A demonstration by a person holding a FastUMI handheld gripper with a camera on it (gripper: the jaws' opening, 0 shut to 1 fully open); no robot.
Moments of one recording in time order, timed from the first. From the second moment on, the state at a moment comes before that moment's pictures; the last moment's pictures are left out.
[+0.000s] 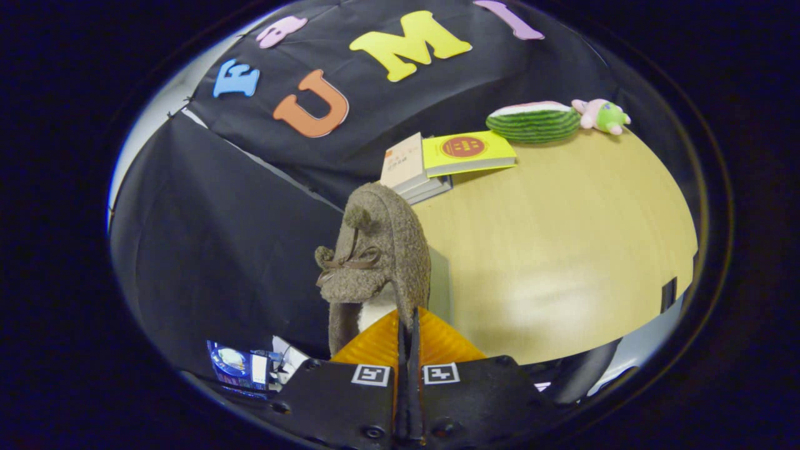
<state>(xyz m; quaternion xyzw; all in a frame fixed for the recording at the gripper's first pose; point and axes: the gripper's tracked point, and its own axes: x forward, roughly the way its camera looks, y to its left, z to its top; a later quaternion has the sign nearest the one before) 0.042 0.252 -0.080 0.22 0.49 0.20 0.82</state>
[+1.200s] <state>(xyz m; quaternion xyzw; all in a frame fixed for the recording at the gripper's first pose) 0.073 0.340 -0.184 0.19 0.50 0.13 0.83</state>
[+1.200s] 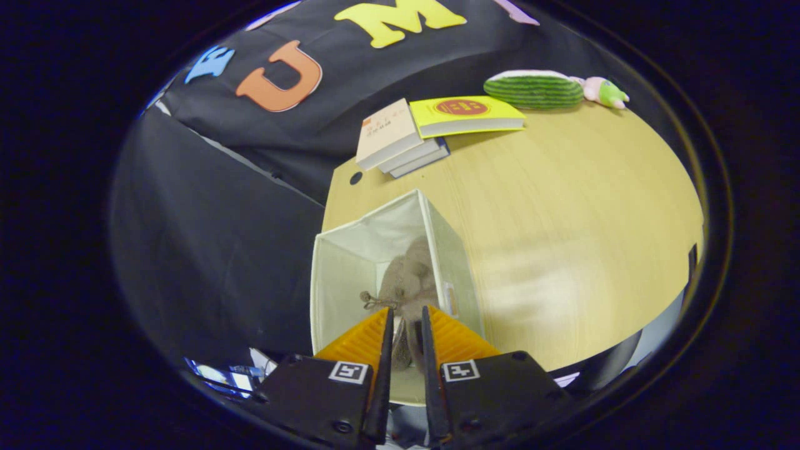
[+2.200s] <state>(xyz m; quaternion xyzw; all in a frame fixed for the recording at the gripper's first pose) -0.011 0.242 0.043 0.00 -0.03 0.10 0.99</state>
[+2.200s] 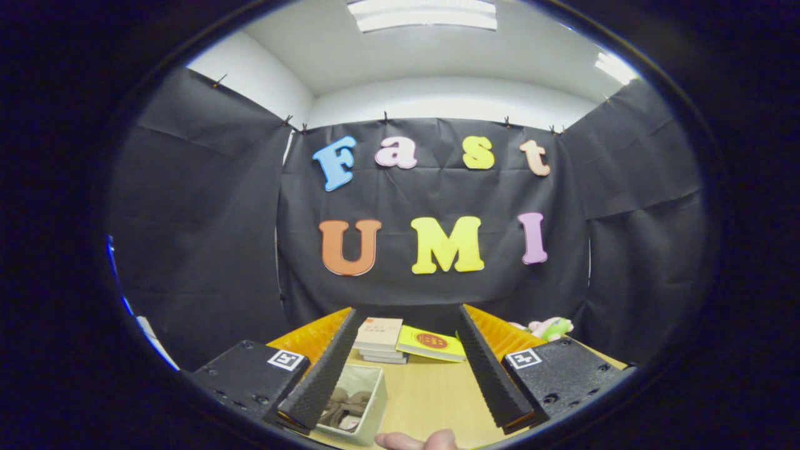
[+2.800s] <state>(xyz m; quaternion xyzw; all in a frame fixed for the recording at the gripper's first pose) -0.022 0.198 0.015 0.00 -0.02 0.07 1.00</state>
